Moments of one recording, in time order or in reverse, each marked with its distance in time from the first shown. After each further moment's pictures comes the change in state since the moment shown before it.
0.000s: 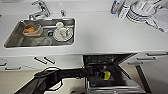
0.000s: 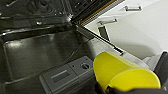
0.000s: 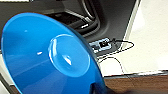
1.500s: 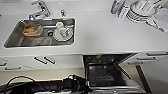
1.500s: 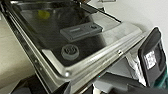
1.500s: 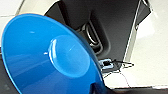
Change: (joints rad) left arm 0.178 -0.466 0.480 -0.021 0.013 0.101; right arm 0.067 -0.324 0.396 0.003 0.028 0.026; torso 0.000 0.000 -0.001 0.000
